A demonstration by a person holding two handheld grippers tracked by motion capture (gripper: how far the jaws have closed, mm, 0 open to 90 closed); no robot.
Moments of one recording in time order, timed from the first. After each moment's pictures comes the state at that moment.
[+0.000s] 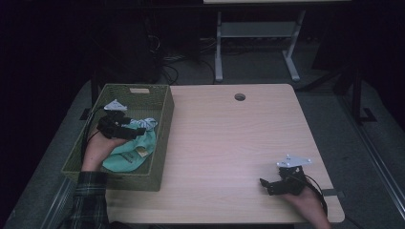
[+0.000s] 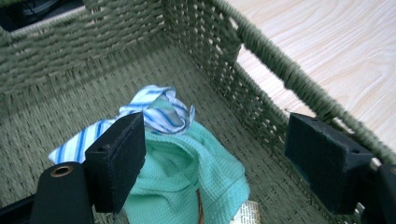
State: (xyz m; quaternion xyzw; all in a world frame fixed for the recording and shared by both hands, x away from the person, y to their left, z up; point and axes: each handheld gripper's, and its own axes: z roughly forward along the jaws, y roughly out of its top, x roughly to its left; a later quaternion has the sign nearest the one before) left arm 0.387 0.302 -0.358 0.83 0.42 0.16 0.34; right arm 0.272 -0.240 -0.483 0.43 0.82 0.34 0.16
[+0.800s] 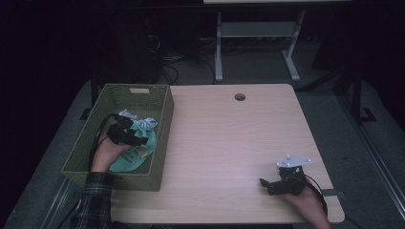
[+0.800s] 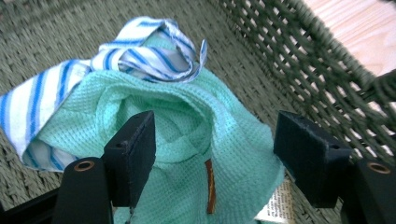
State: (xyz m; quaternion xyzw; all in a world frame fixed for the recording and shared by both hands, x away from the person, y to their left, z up) left arm 0.401 0.296 -0.403 0.85 0.44 0.12 0.26; right arm 0.272 -0.240 -0.483 0.43 0.82 0.34 0.16
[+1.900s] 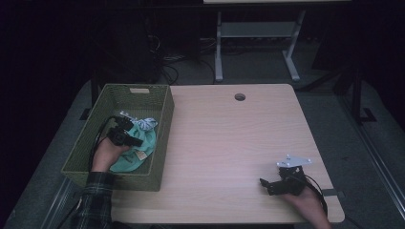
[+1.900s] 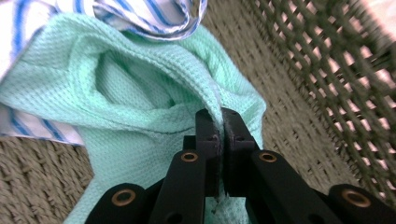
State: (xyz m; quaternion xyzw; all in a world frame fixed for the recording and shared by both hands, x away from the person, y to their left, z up) left arm 0.402 0.299 -0.405 0.85 0.47 0.06 0.24; right arm 0.272 -0.240 -0.483 0.43 0.82 0.35 0.16
